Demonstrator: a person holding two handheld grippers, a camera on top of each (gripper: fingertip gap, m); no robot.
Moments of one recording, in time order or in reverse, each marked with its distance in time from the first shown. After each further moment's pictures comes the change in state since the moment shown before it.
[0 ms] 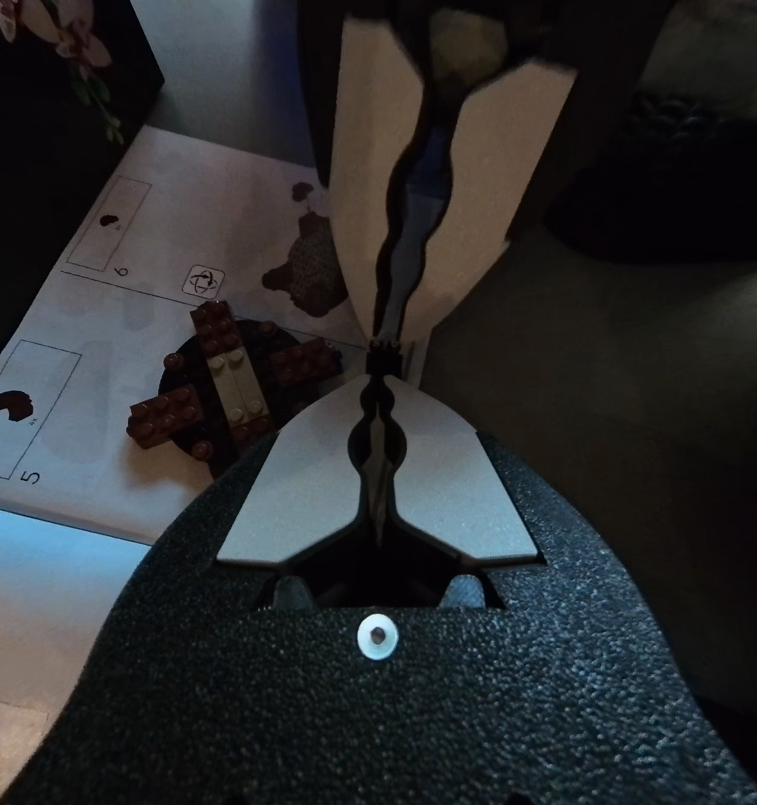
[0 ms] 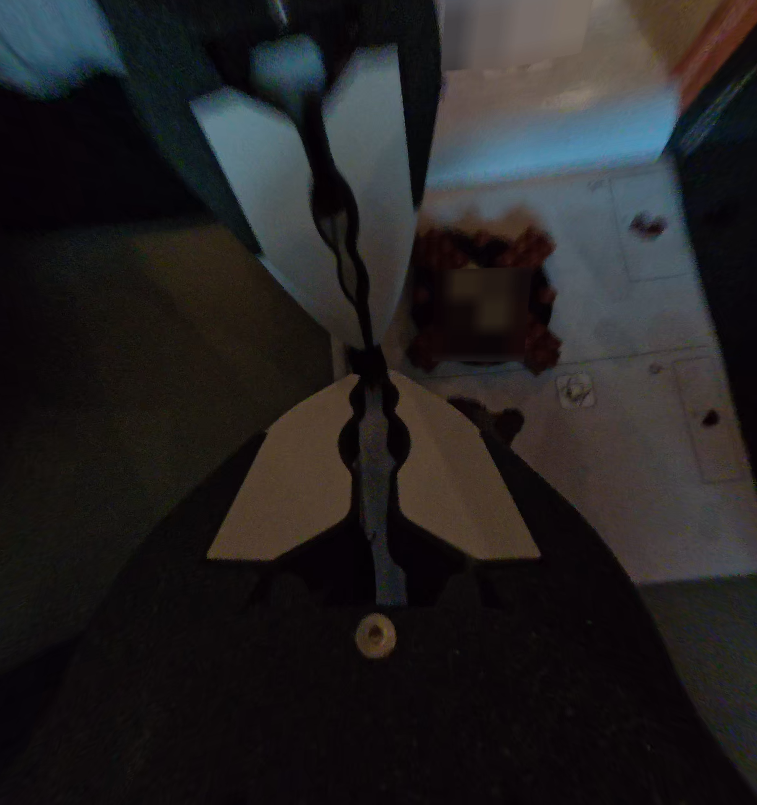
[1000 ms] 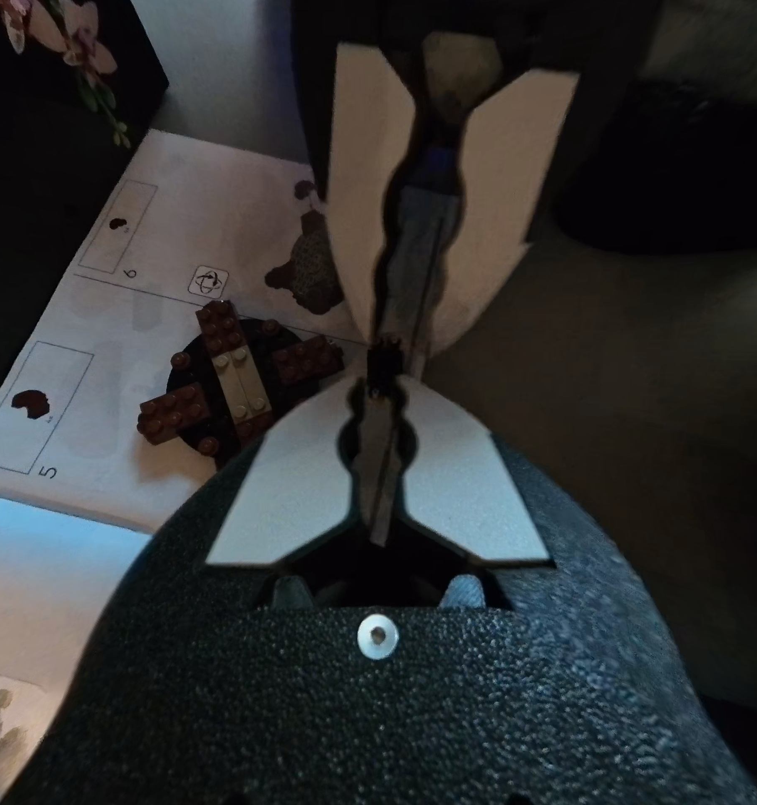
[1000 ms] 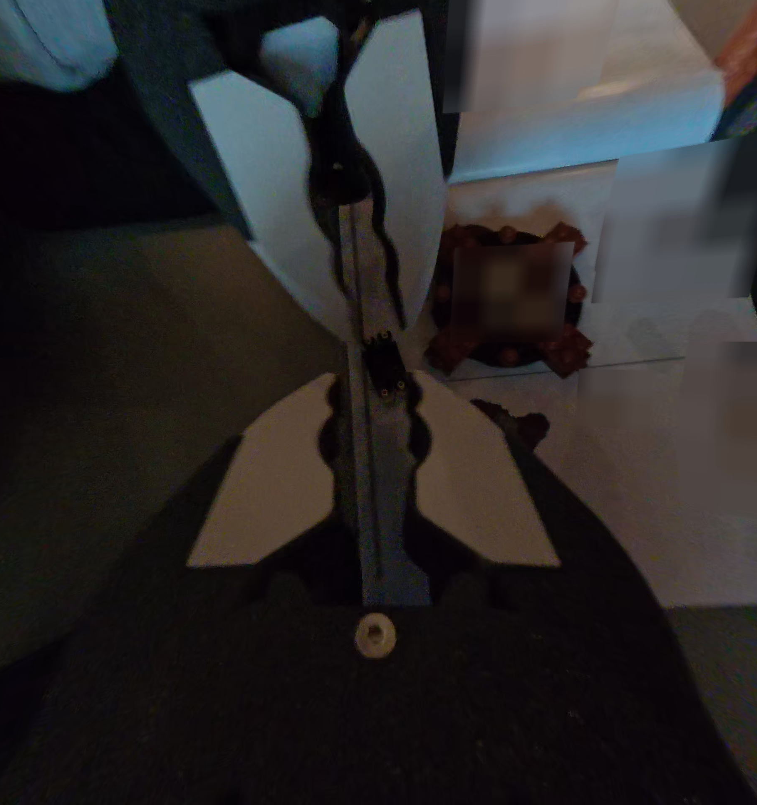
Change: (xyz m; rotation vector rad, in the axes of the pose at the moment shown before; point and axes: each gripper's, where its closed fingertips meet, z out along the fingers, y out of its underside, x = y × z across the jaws) left arm 0.000 0.000 -0.003 -0.013 -0.022 0.023; right arm -0.007 0.003 0.004 0.001 -0.057 0.013
